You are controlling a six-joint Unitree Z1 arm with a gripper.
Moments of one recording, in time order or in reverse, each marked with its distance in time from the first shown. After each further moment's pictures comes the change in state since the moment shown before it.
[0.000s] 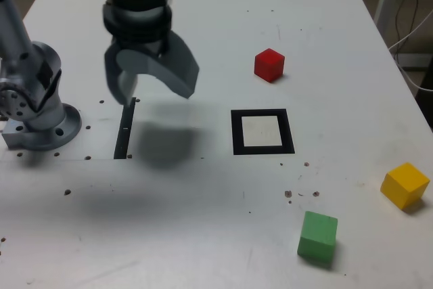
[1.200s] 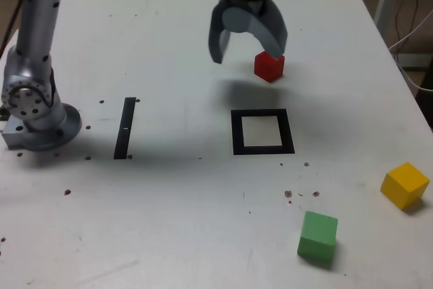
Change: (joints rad) arm 0.333 0.441 -0.590 0.133 0.045 0.439
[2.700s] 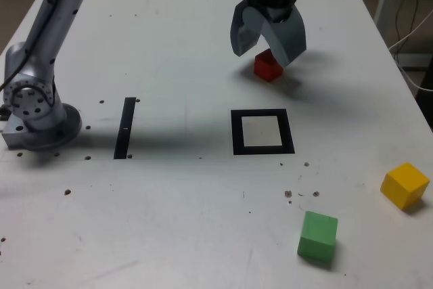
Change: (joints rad) arm 0.039 0.172 -0.165 -0.025 0.095 0.486
